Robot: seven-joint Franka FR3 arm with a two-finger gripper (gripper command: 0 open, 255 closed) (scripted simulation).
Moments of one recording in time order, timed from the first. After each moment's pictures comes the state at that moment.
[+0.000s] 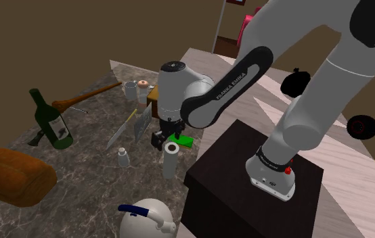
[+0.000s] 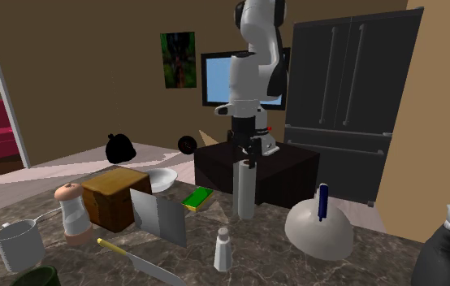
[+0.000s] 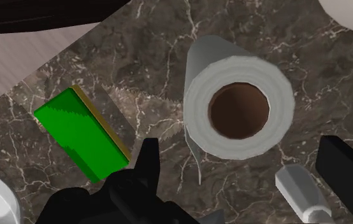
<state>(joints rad) 0.10 0.00 0.53 -2.56 0.02 2.53 0.71</state>
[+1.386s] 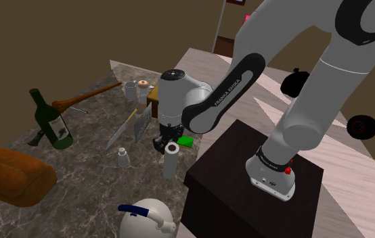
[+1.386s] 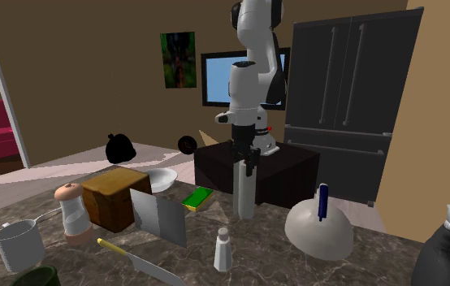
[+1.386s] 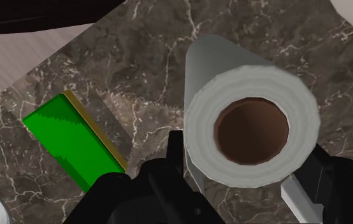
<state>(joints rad) 0.10 0.07 0.52 -2.57 -0.05 2.60 0.76</state>
